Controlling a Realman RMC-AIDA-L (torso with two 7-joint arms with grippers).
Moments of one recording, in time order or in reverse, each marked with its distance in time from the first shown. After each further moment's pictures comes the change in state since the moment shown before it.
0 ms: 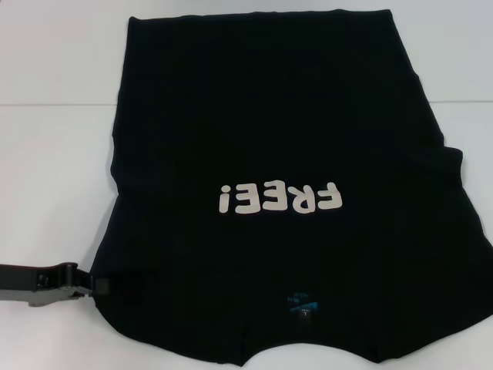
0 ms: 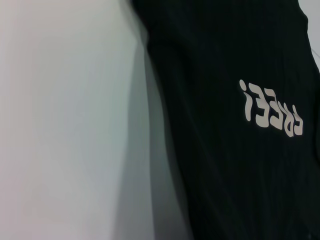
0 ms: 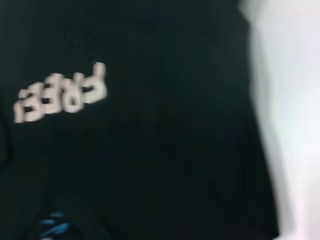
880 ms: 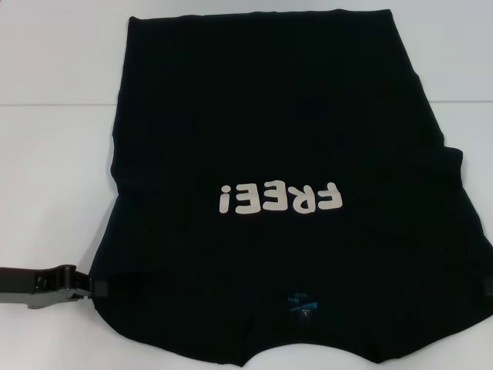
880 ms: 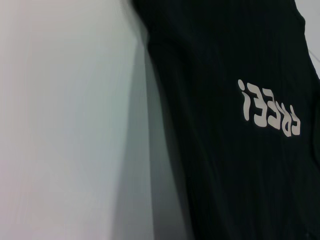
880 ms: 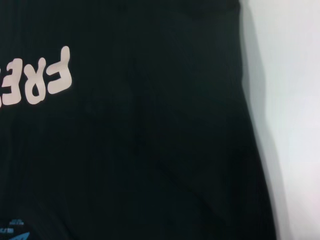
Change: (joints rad) left arm 0.007 0.000 -0.010 -0.004 -0.002 0.006 0.013; right arm 0.027 0.030 -0.055 0.123 -0.039 0.171 -0.040
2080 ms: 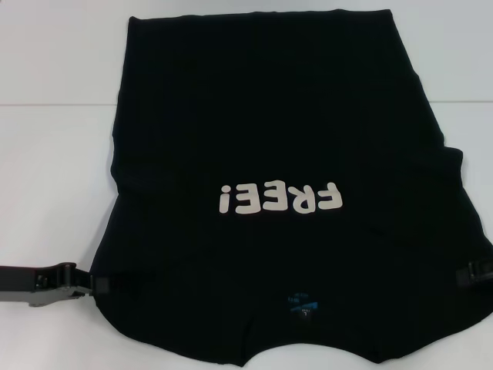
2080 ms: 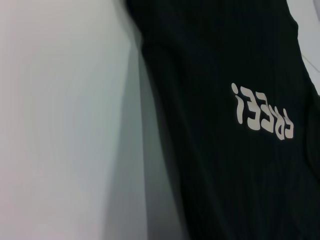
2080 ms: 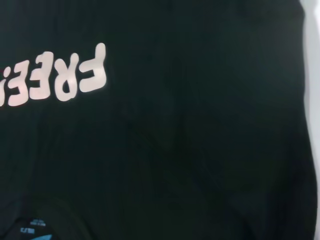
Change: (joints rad) left arm 0.006 0.000 -0.001 -0.001 -0.021 0.005 0.008; right arm 0.058 0.016 -0.018 0.060 0.007 0.041 -0.035
